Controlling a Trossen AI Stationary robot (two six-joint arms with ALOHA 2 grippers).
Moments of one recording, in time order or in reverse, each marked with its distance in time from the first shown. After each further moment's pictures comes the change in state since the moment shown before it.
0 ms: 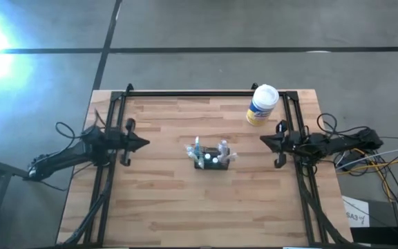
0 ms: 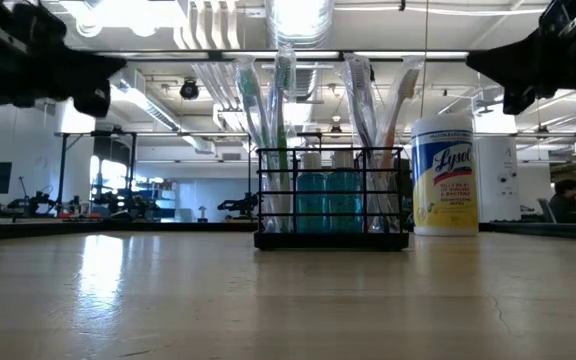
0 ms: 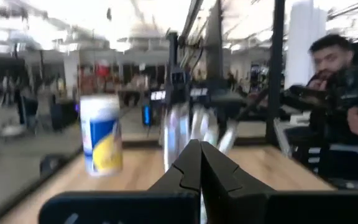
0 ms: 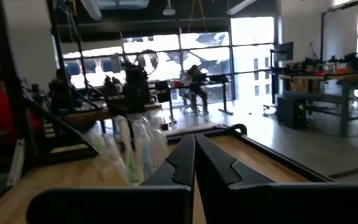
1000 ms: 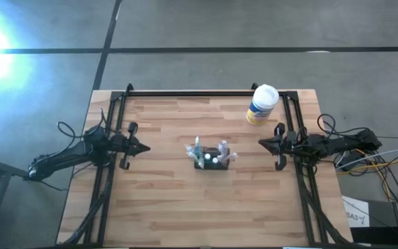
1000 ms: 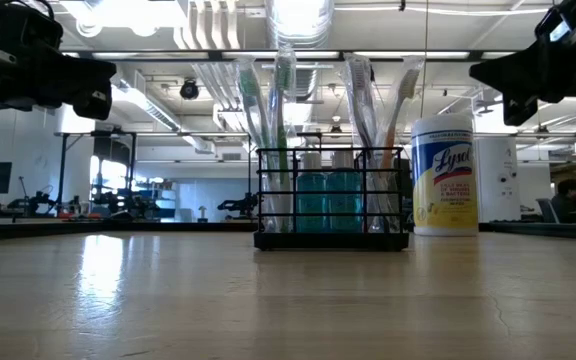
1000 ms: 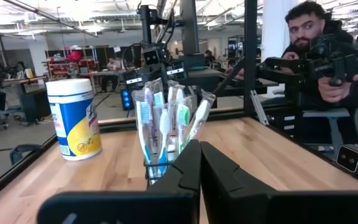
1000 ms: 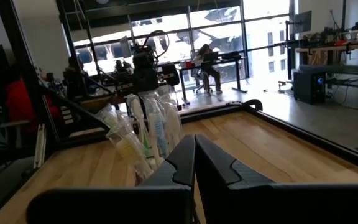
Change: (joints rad) left arm -0.002 -0.013 -0.023 -0.079 0.105 0.073; right arm -0.005 -0.052 0.000 -0.152 -0.046 0.112
